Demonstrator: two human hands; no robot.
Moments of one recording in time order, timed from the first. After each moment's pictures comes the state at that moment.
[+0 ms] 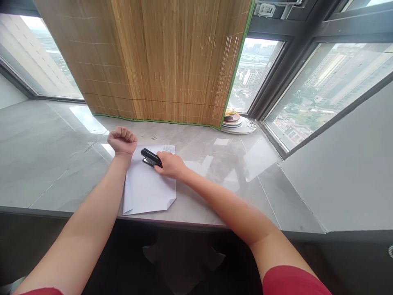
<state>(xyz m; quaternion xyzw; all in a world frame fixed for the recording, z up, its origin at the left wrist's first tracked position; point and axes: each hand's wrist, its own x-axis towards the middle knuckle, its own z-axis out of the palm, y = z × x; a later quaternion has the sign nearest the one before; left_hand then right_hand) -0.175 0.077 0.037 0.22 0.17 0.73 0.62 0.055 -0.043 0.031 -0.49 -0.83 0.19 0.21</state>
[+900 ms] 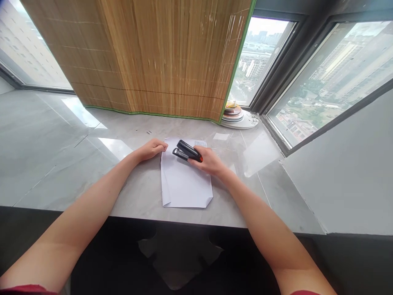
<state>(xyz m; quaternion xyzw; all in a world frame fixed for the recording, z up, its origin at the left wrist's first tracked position) -0.094 0.043 0.023 0.84 0.29 0.20 0.42 0.207 -0.061 0.022 -0.51 -0.79 0.21 0.28</state>
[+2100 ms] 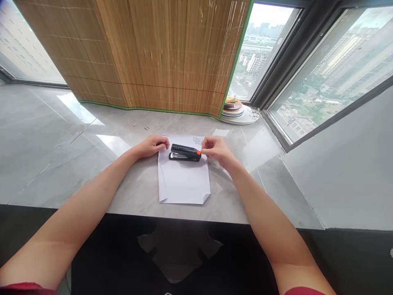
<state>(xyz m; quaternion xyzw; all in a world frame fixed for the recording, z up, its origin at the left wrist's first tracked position) -0.092 0.046 0.019 0.87 0.30 0.19 0.35 0.233 -0.058 0.034 -0.53 -0.58 0.46 0.41</state>
